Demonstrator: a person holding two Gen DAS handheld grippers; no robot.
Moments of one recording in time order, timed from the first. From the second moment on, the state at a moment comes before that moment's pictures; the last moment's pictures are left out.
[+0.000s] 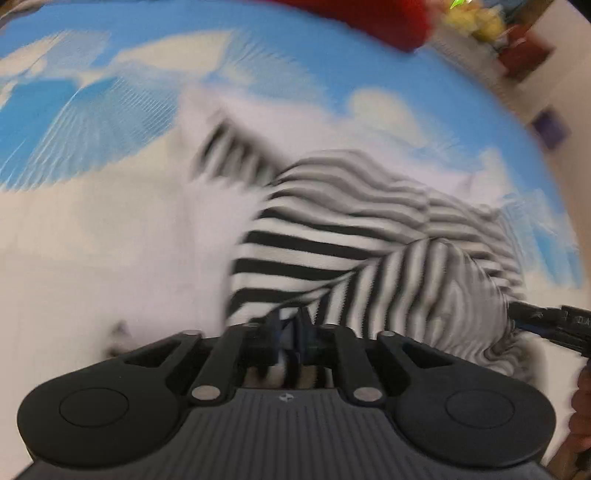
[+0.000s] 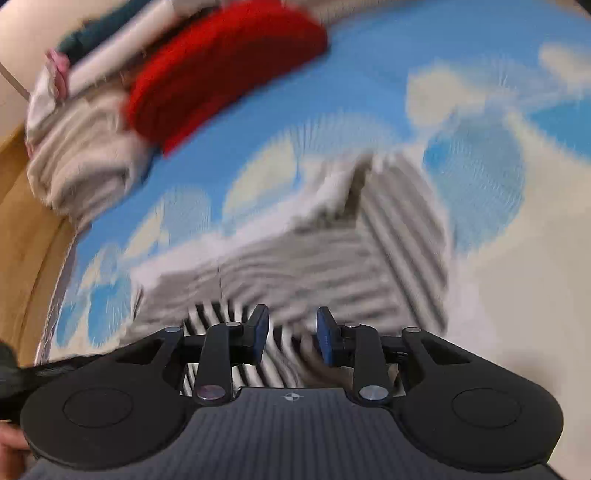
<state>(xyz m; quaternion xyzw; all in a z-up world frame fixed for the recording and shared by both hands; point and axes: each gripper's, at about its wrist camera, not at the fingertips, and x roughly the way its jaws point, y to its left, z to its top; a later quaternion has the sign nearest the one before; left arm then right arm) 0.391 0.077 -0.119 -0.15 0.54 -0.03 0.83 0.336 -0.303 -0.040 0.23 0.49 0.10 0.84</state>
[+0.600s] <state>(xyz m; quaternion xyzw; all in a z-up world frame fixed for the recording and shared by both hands) 0.331 0.083 -0.037 -0.11 0.48 -0.07 0.87 0.323 -0.325 -0.028 0.22 0.51 0.03 0.83</state>
